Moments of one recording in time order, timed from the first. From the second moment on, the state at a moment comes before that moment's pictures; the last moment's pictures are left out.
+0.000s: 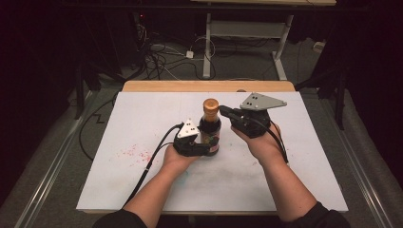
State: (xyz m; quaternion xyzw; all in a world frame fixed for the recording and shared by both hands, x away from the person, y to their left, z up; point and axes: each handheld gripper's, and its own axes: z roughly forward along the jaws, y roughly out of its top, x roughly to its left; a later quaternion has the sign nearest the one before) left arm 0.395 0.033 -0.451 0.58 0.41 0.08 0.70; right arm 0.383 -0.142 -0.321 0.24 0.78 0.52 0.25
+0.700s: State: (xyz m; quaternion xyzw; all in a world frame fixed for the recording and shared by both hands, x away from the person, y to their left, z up) left arm 0.393 0.023 -0.448 0.55 0.42 0.07 0.72; right arm 0.383 -0.140 -0.313 0.24 0.79 0.50 0.26
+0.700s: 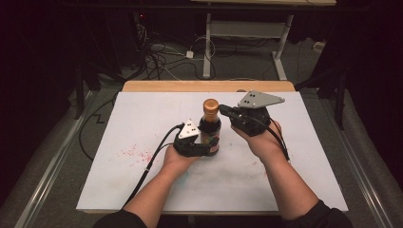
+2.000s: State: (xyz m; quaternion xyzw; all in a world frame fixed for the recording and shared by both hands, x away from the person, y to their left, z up) left arm 0.394 0.022 -0.448 0.62 0.40 0.11 0.66; right arm 0.373 -0.131 -0.281 0.21 0.77 0.53 0.27
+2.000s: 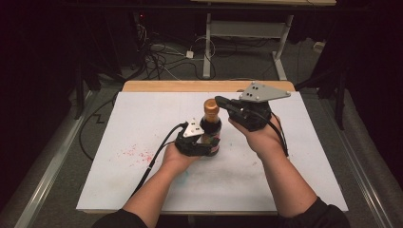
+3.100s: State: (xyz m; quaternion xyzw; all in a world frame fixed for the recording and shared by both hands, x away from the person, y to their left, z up) left arm 0.394 0.017 -0.448 0.54 0.44 0.08 0.71; right arm 0.379 -0.137 -0.304 0.23 0.82 0.46 0.25
